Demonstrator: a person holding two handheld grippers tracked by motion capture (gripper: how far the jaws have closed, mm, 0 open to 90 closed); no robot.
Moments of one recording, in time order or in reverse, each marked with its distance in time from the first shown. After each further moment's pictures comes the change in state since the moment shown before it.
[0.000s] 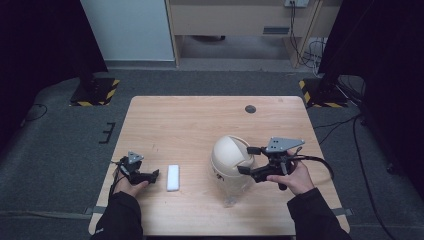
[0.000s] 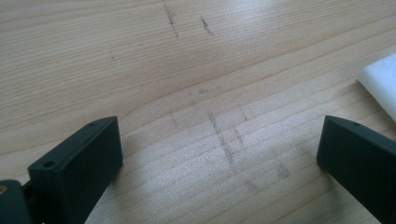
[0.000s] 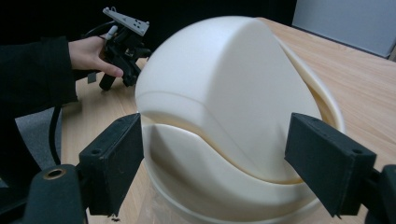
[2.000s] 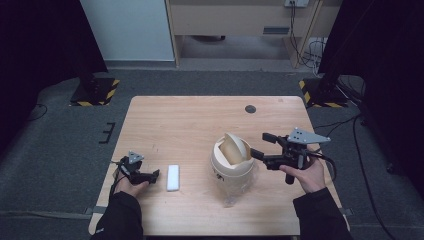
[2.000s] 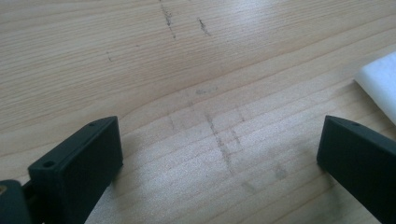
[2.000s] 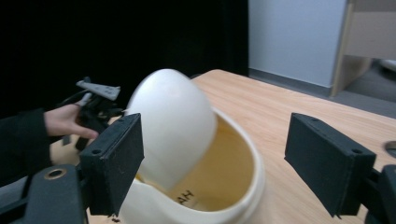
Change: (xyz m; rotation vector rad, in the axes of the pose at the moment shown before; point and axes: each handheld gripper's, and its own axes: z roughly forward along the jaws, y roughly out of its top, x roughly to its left) left arm -0.001 0.000 0.000 0.001 -0.005 0.005; right arm -0.011 0.015 -0.040 -0.213 -0.148 0.082
